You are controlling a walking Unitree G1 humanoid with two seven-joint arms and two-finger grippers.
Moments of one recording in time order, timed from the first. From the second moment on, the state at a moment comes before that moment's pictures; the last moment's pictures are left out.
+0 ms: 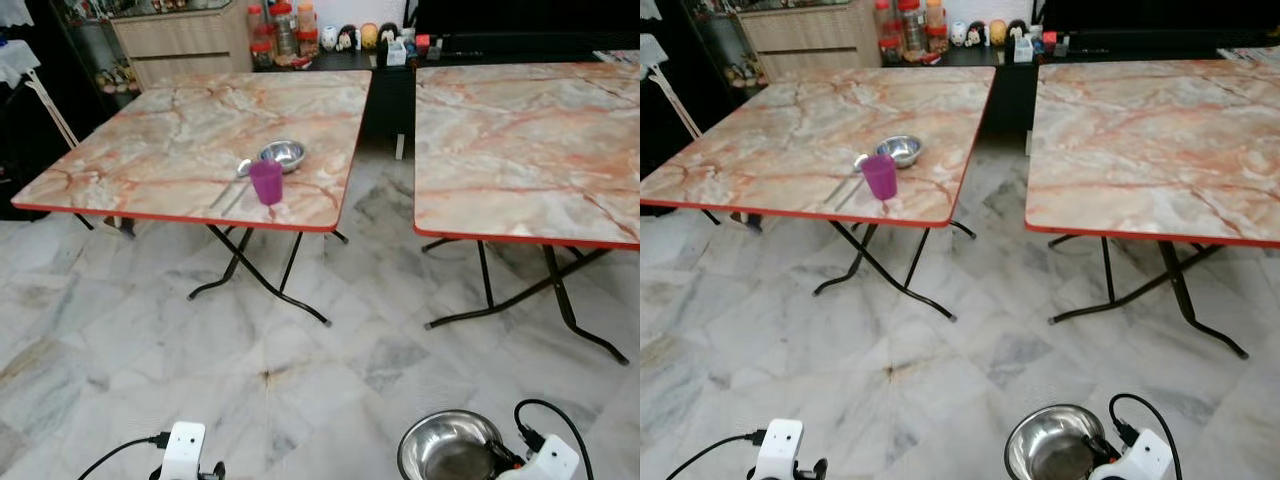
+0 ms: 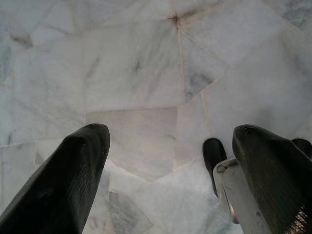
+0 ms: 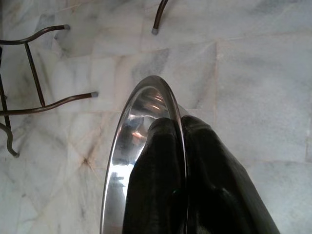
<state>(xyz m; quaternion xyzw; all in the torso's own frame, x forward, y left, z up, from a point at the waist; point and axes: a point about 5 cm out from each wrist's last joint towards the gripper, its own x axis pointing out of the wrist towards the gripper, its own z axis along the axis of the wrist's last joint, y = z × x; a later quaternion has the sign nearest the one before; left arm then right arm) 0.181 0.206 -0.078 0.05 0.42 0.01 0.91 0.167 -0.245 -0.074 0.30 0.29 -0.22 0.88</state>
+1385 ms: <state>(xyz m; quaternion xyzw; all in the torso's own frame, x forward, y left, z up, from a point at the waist) 0.177 0.208 -0.081 0.05 0.43 0.01 0.90 0.179 -0.232 -0.072 0.30 0.29 -0.19 0.89</state>
